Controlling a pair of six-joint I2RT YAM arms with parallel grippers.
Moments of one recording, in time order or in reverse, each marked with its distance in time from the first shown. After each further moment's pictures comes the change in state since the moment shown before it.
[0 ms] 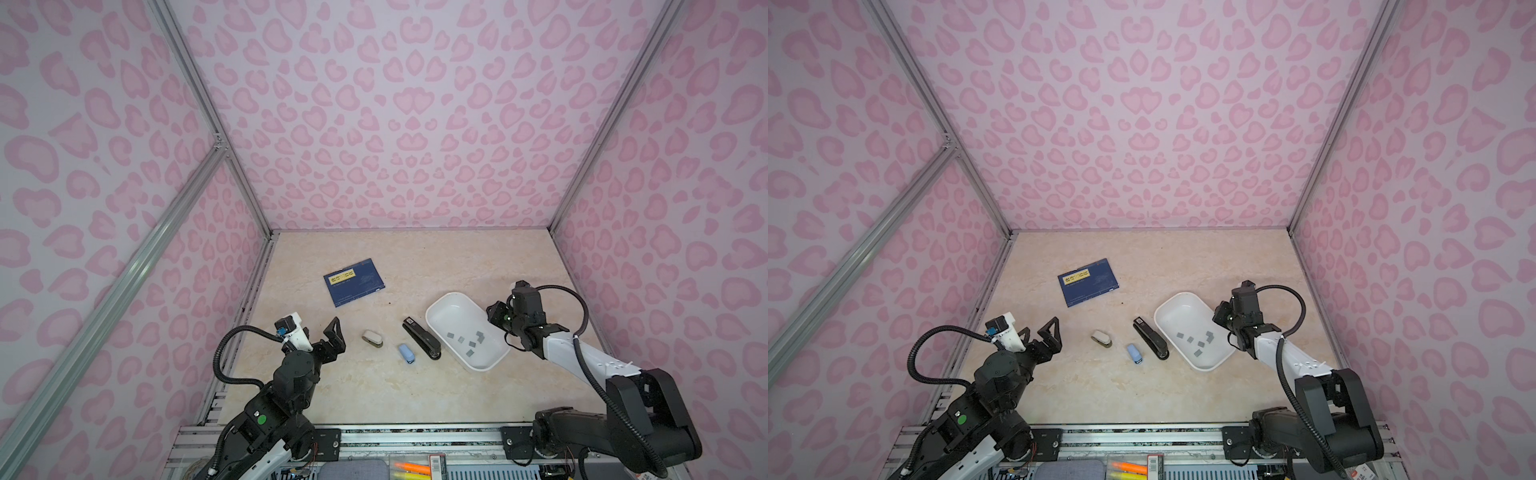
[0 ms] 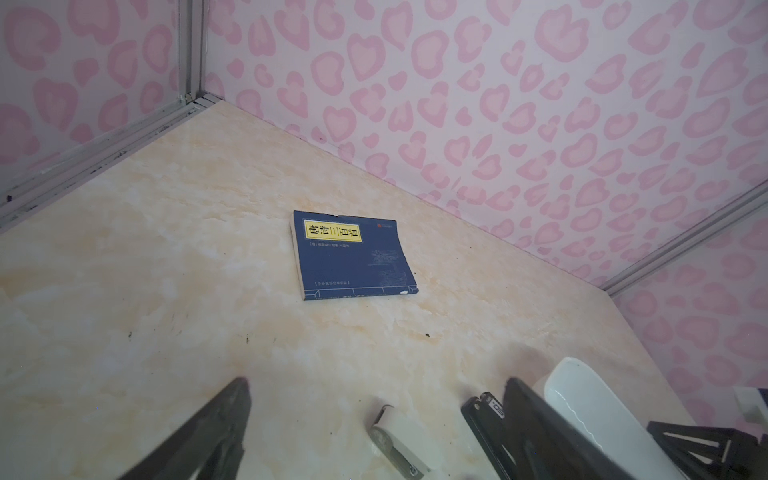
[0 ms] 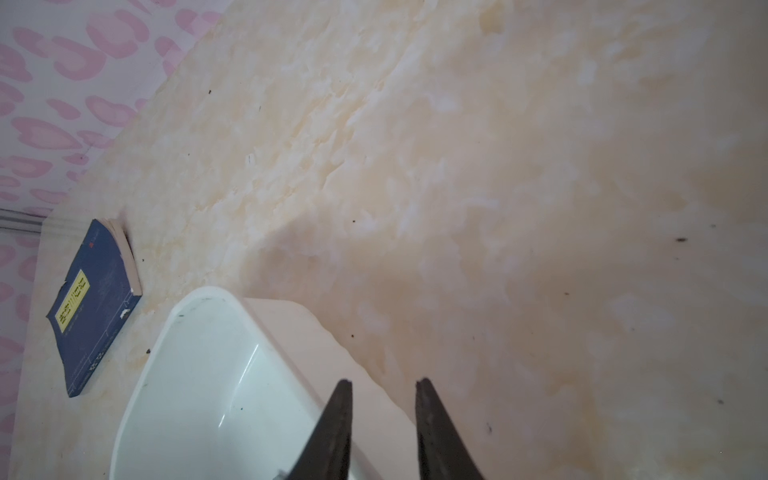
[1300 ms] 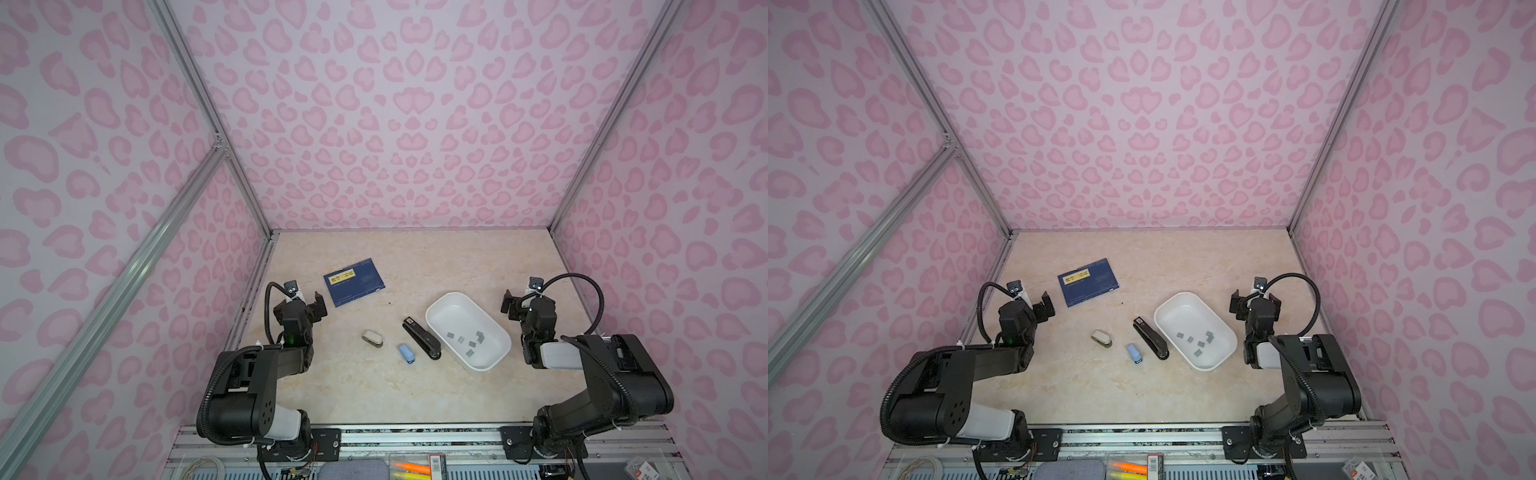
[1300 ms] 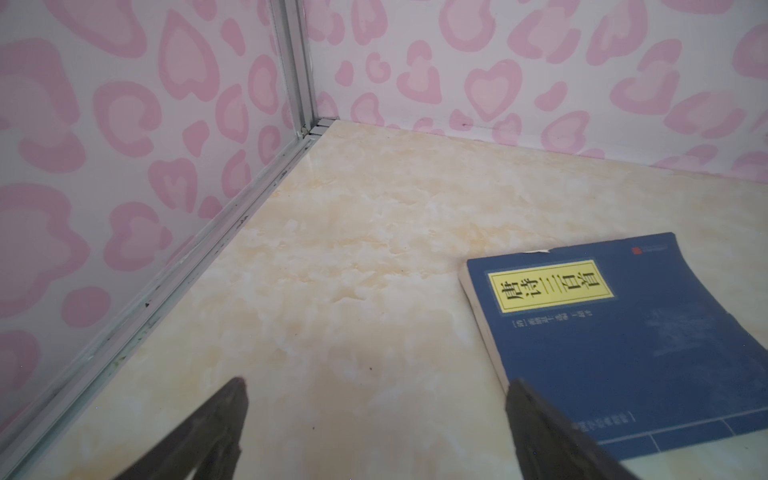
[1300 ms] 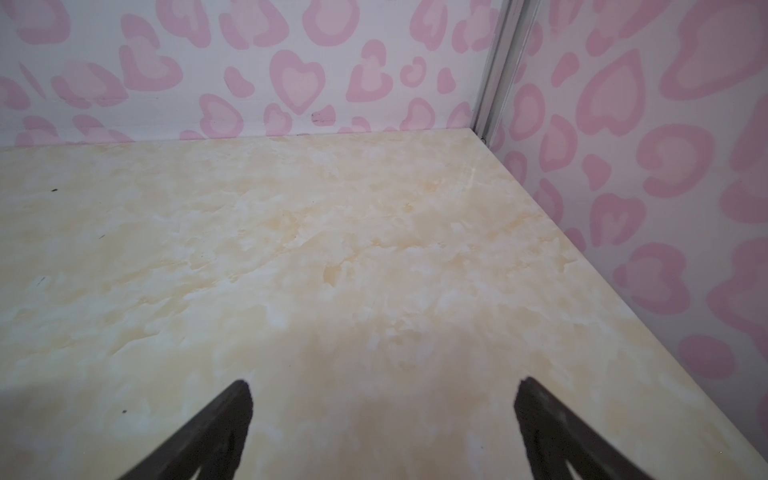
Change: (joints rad) left arm 0.665 1.141 -0.030 1.136 0.349 0.496; right arm -0.156 0.274 -0.227 0.917 0.263 -0.642
